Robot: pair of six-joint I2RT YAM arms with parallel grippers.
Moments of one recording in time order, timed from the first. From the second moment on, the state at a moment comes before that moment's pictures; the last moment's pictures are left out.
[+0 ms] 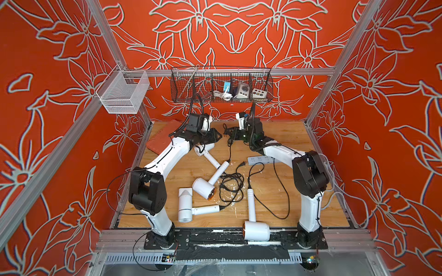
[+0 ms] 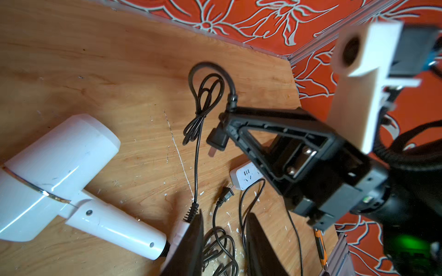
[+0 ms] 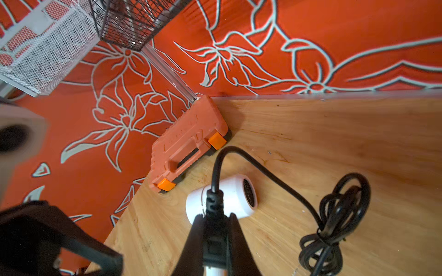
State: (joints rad) left arm -0.27 1.71 1.47 -0.46 0.44 -0.48; right arm 0.50 2.01 1.51 0.21 -0.45 0.51
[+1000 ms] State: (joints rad) left arm -0.27 1.70 1.33 -0.37 0.49 -0.48; right arm 0.42 1.70 0.79 0.31 -0.01 0.30
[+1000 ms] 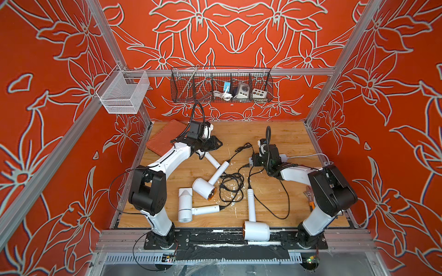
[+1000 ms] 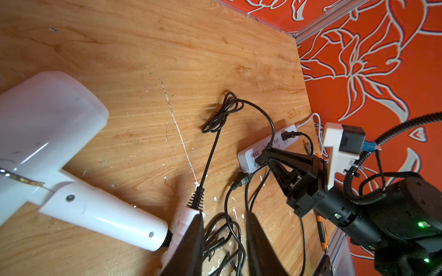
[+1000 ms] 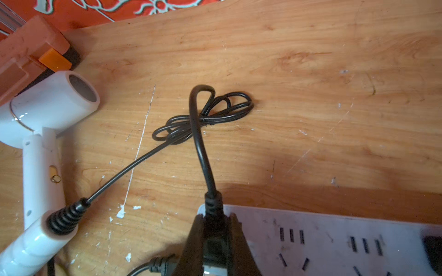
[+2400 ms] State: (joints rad) left arm -0.27 1.69 1.30 -0.33 0.53 -0.48; right arm 0.49 1.79 0.60 0.81 0.16 0.31
